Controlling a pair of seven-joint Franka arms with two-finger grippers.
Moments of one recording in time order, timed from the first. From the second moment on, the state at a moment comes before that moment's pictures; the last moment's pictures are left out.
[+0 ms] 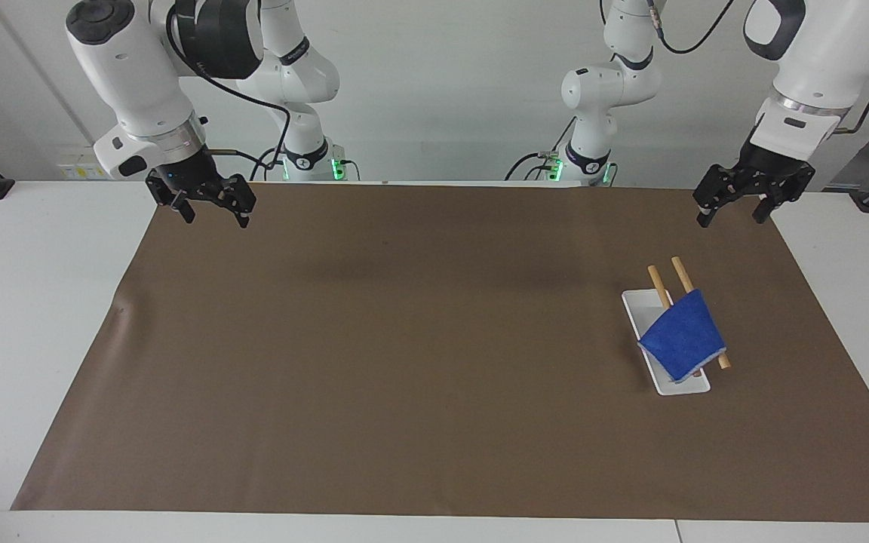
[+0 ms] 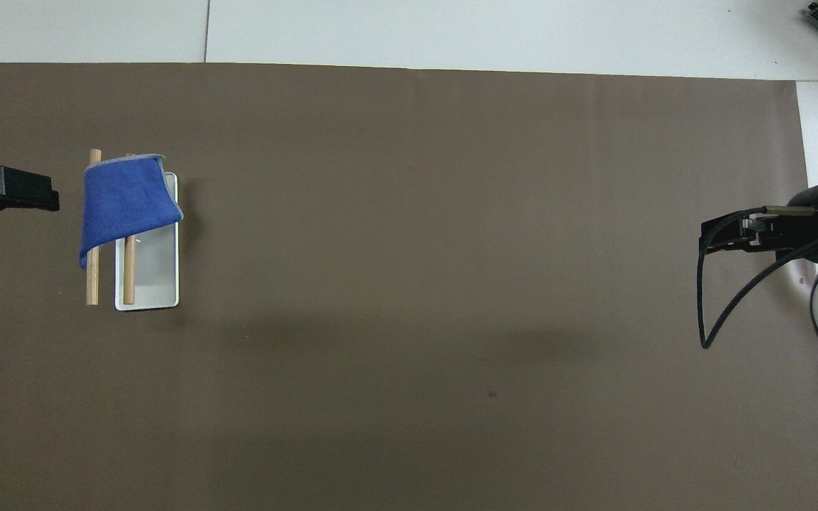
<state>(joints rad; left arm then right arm) 0.16 -0.03 -0.21 -1.61 -0.02 1.69 -0.11 -0.06 -0.03 0.05 -1.71 -0.01 1.65 0.11</state>
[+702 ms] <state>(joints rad) 0.16 -0.04 -0.22 -1.61 -0.03 1.62 -0.08 -0.06 -0.03 0.05 -1.70 -0.01 1.65 0.12</state>
